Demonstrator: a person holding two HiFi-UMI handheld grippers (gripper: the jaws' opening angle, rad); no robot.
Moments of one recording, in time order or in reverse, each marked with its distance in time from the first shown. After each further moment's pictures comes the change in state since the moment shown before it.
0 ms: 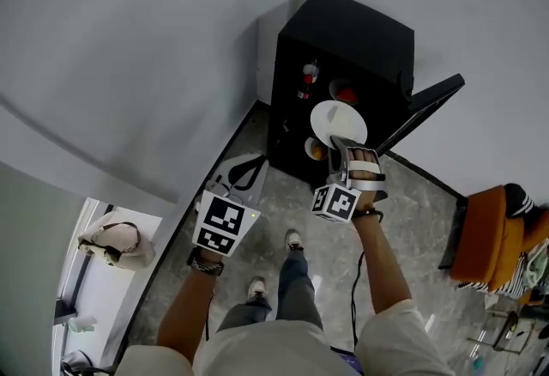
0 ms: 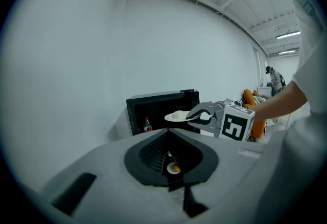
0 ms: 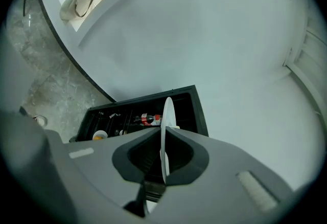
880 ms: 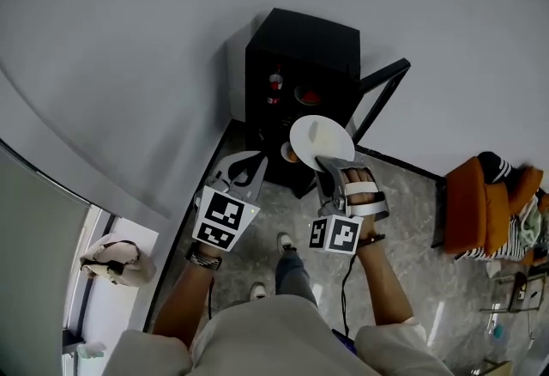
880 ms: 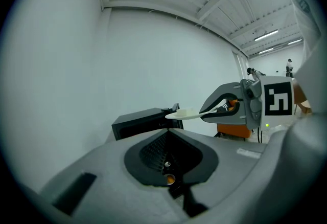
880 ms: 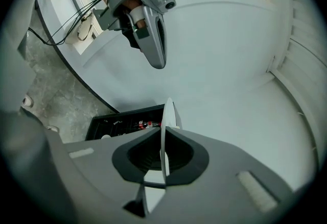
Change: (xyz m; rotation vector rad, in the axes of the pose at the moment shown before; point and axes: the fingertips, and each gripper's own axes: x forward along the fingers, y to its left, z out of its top) left arm -0.069 -0.067 0.063 0.128 -0.128 -0.121; right arm -0.203 -0.057 0.046 0.049 -0.036 -0.044
